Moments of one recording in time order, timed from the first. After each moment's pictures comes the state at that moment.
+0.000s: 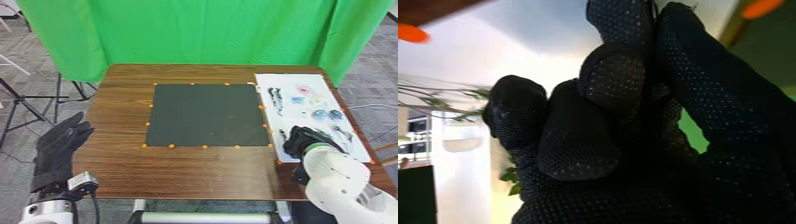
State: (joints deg) left arm 138.8 -44.1 -91.6 -128.1 37.6 37.9 34.6; right arm -98.8 -47.2 73.3 -121.6 -117.3 -21.8 54.7
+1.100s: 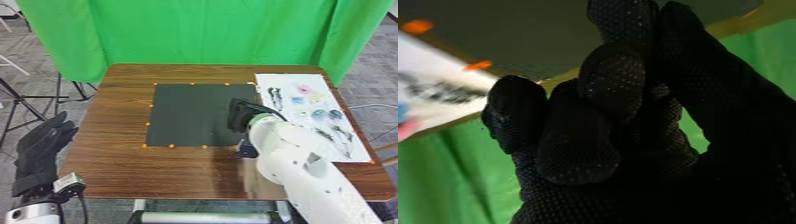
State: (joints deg) left arm 143.5 -43.3 -96.6 -128.9 35.8 39.9 37.2; right arm -77.5 -63.2 56.5 -116.6 -117.3 -27.6 50.1
